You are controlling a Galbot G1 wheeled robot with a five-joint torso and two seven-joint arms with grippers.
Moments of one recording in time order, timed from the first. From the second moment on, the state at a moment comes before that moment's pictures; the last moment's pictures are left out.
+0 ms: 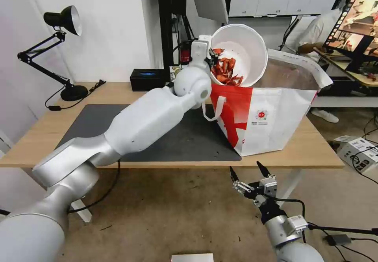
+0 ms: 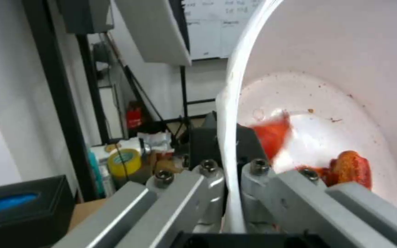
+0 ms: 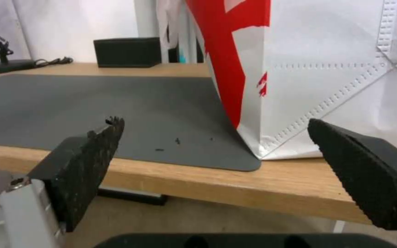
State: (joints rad) left arm -0.08 -1.30 0.50 -1.44 -1.02 0.34 -0.65; right arm -1.58 0.88 0.22 2.11 0.42 0.22 0.33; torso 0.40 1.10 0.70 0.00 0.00
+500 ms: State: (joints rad) left arm -0.12 -1.26 0.55 -1.50 -1.11 0.41 -0.53; right arm -1.58 0.88 0.22 2.11 0.42 0.22 0.33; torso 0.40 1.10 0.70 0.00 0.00
